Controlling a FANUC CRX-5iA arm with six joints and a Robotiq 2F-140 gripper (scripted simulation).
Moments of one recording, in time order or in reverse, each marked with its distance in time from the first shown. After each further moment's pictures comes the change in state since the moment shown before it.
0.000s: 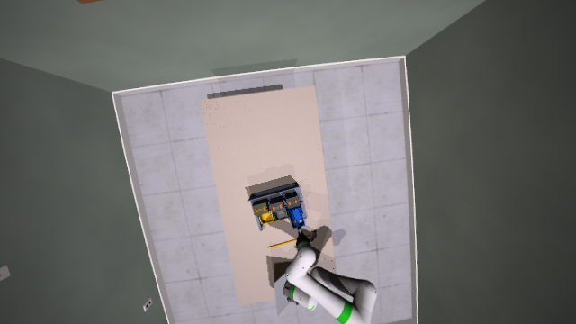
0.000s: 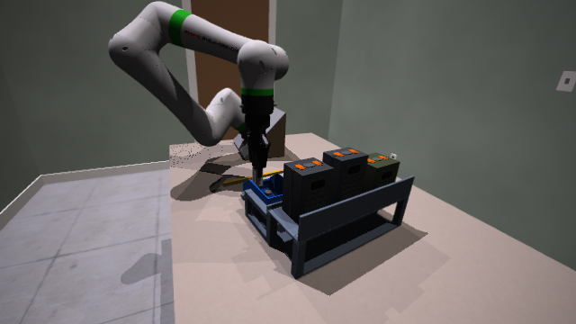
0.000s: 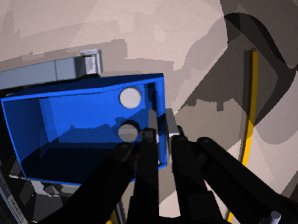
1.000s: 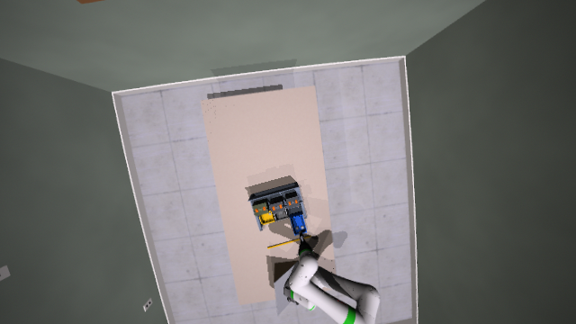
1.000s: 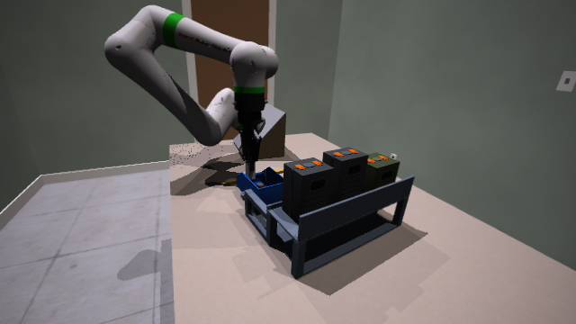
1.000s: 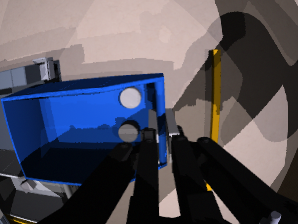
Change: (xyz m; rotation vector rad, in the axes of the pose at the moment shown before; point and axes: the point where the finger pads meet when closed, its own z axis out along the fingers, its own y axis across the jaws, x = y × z) arm 0.000 0.058 0.000 -0.001 0.000 0.000
